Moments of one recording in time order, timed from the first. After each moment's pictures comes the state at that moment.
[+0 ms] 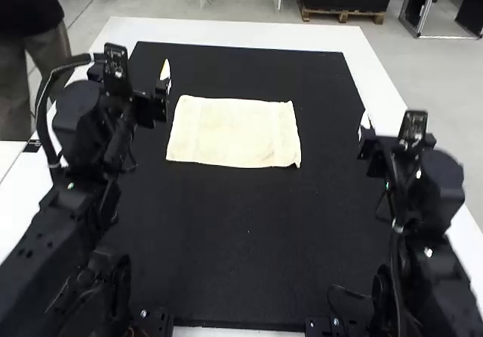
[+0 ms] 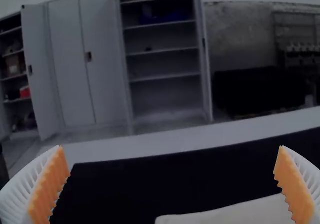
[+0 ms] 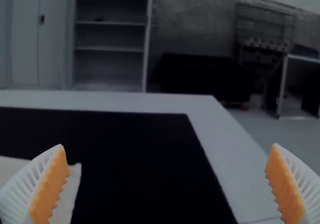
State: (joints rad) left arm -0.11 0.42 0.27 0.36 -0.06 0.11; right arm 0.03 0.18 0.08 0.24 0.08 -0.09
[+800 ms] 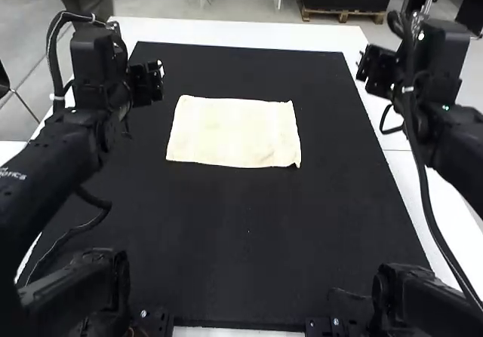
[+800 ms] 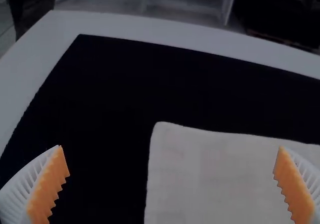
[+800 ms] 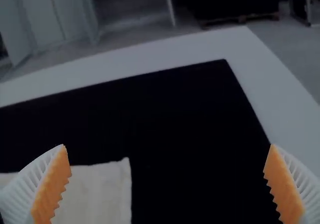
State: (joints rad) left arm 0.05 0.82 0.53 0.07 0.01 -0.18; right arm 0.03 0.85 0.67 0.01 0.03 0.17
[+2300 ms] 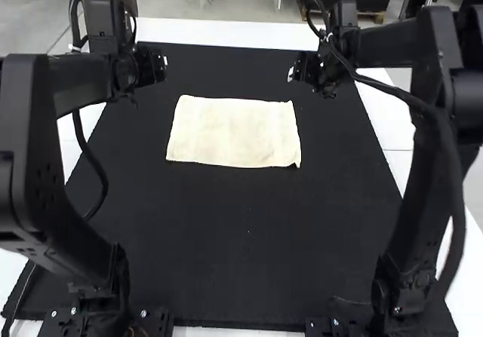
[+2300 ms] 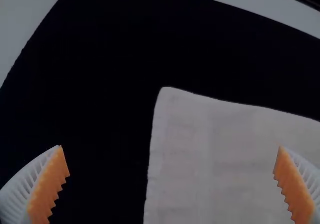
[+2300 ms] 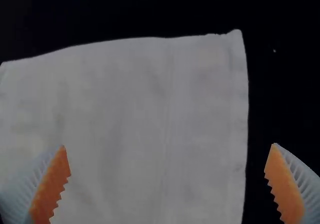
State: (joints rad) left arm 0.11 1.26 0.82 0.00 0.08 -0.20; right arm 0.20 1.84 1.34 -0.24 -0.20 0.26
